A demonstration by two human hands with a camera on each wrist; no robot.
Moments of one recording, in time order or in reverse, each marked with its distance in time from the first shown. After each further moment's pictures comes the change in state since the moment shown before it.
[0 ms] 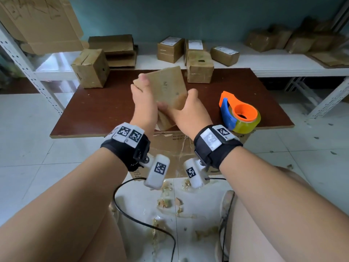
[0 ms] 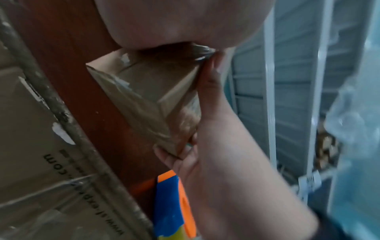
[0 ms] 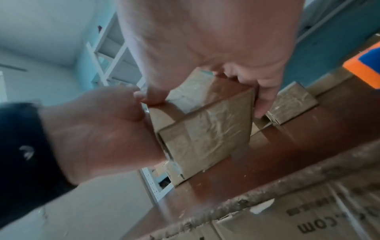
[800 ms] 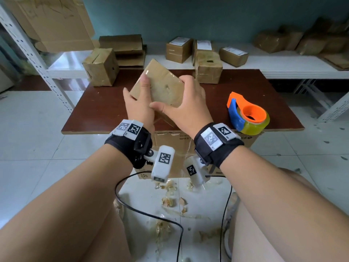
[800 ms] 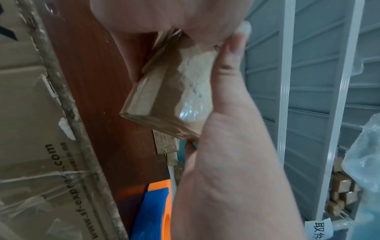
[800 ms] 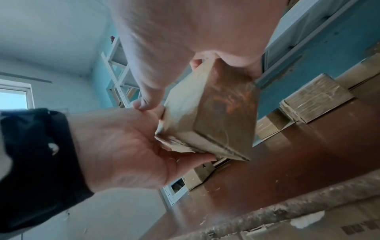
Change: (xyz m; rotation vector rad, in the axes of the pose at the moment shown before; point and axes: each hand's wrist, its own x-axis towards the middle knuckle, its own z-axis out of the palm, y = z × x) left_hand -0.031 0.017 -0.026 -0.205 0.192 -0.009; right_hand 0.001 -0.017 0.013 -0.018 0.111 -0.300
